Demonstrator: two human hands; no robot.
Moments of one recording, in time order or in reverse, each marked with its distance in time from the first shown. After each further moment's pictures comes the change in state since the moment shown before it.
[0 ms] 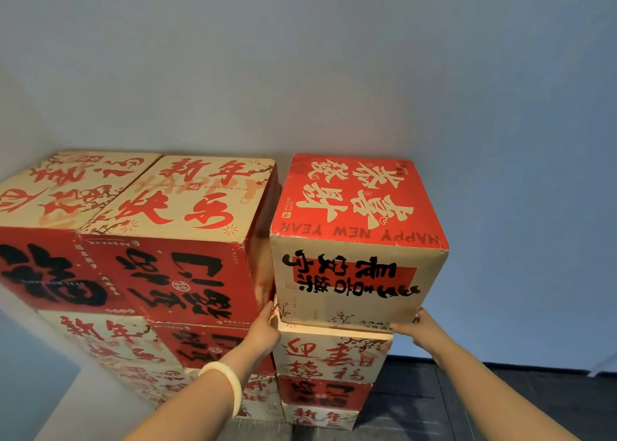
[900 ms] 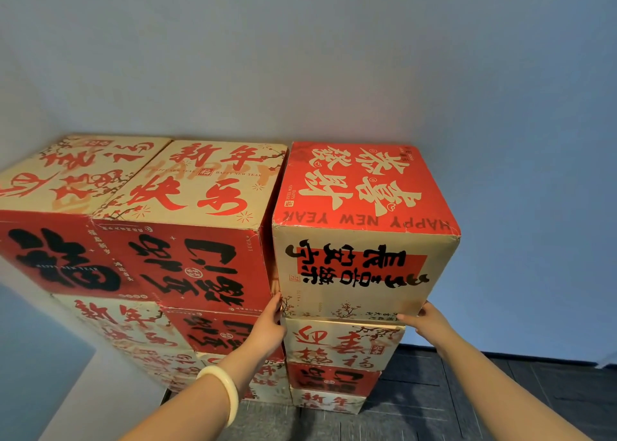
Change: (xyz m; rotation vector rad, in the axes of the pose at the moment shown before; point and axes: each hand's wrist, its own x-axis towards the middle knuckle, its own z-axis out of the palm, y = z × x) left_hand -0.025 -0.004 -0.014 -0.238 -0.093 0.025; right_hand 0.008 0.008 0.019 -0.017 0.036 -0.005
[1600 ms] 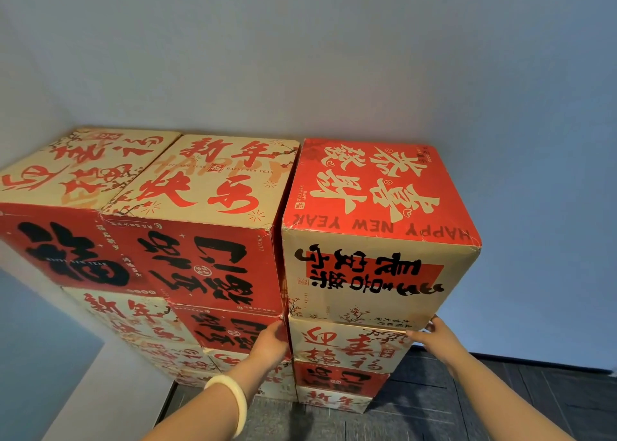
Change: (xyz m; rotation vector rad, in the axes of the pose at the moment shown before) left_hand -0.007 -0.017 -0.002 0.235 0.092 -0.190; right_hand 0.011 0.025 0.011 -0.016 0.013 0.038
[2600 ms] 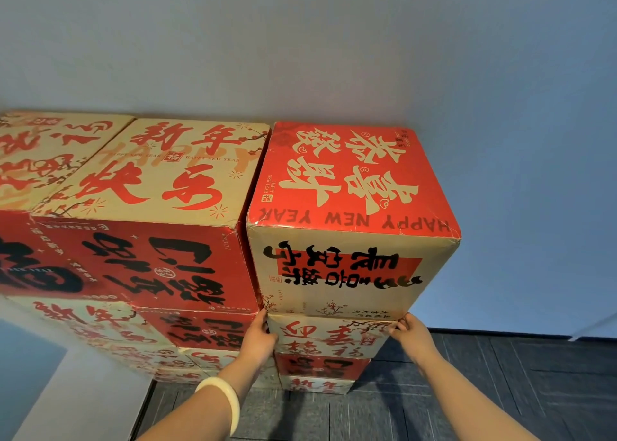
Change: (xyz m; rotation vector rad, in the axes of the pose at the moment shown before) left_hand 0.064 -0.034 0.031 -0.242 -0.013 0.014; right_hand 0.017 0.032 0.016 0.079 0.070 0.021
